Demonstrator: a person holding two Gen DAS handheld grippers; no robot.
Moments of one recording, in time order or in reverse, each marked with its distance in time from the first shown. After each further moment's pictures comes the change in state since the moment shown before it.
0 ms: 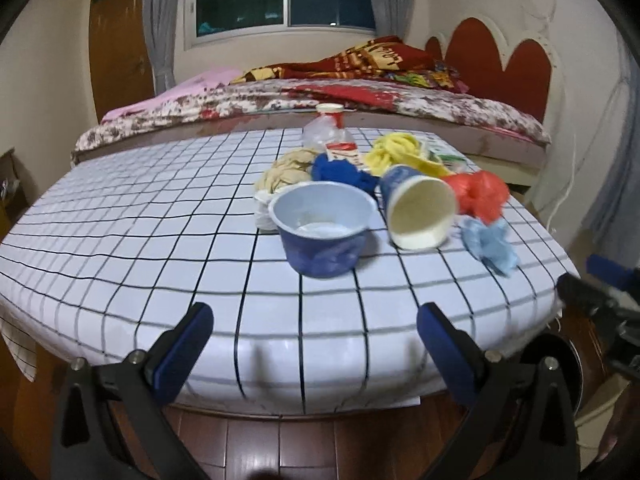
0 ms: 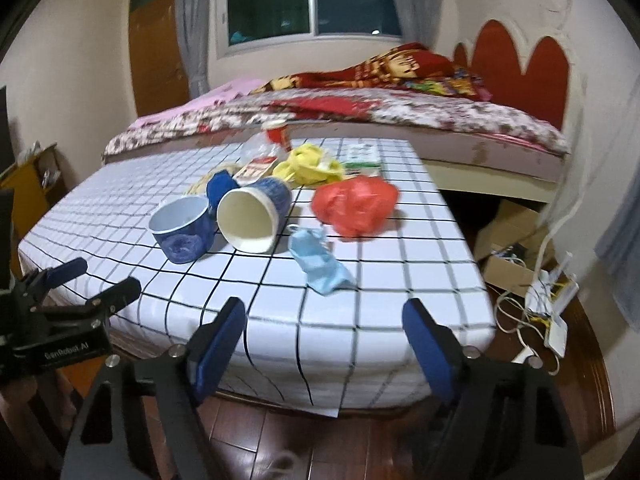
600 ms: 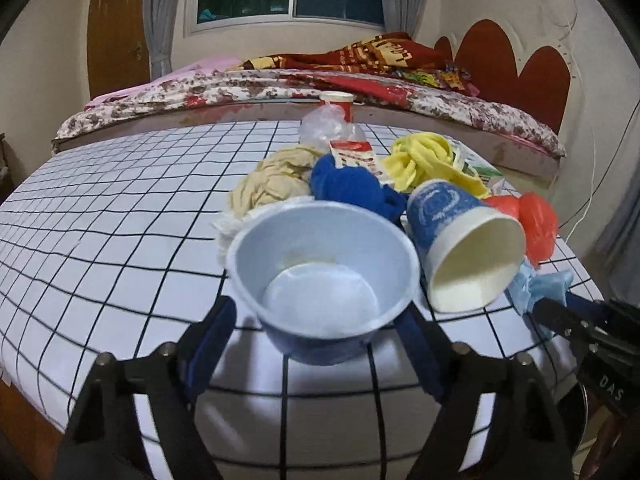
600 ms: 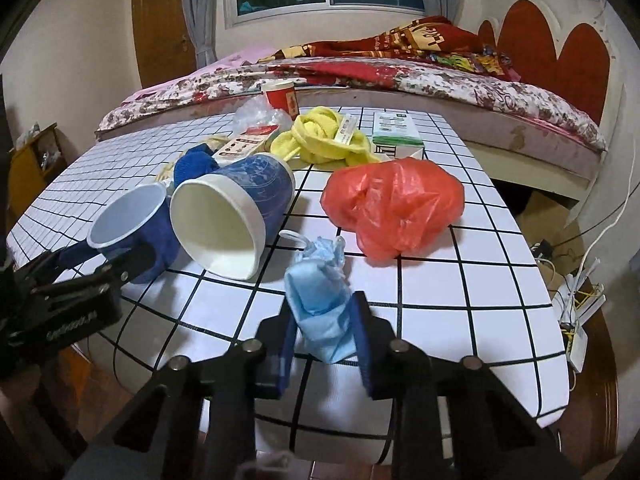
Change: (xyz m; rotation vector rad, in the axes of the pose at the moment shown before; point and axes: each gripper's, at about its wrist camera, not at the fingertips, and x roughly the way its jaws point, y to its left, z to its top) left arm 0.072 0.002 0.027 -0.039 0.008 -0.030; right arm 0.096 -0.002 0.028 -0.025 0.095 0.047
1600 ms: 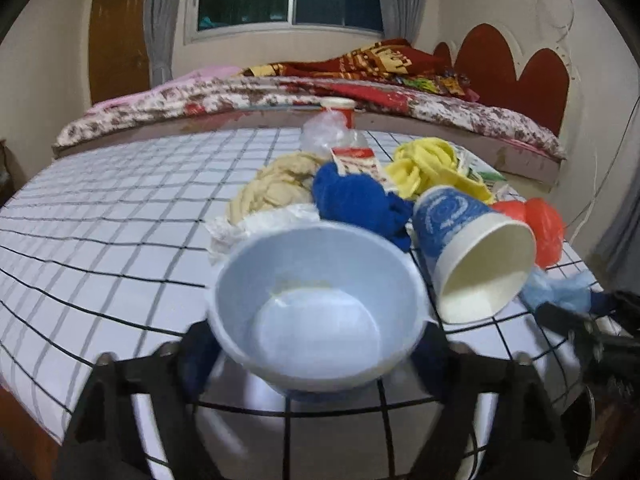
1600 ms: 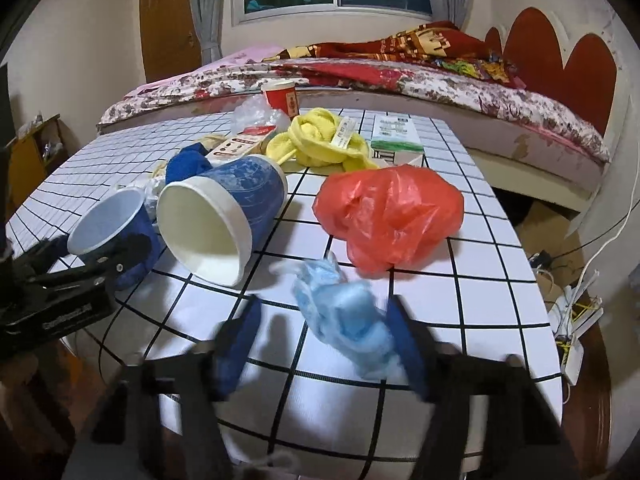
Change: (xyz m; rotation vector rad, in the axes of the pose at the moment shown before) left arm 0.007 0.001 0.001 0.001 -0.036 -0.006; right arm 0.009 -0.008 0.005 -0.031 0.002 0.003
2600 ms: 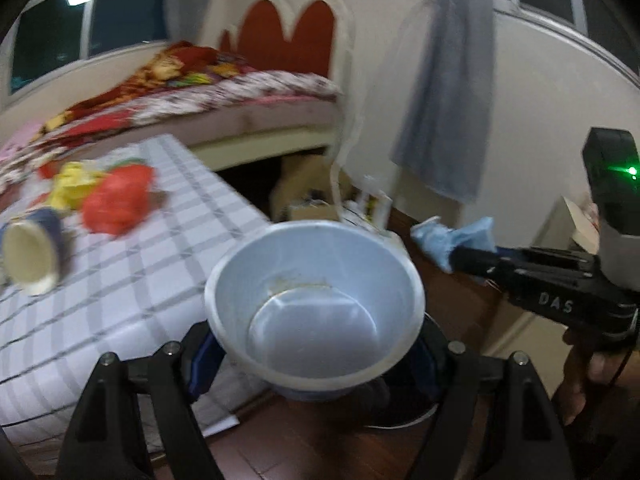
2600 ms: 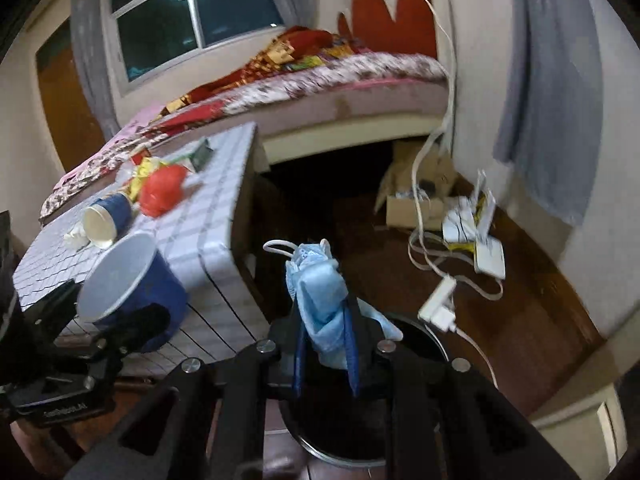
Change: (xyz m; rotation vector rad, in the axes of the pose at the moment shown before) left arm -0.104 -0.253 -0.077 0.398 0.058 -0.578; right arm -0.179 -0.187 -0.156 0.393 -0.068 -0.198
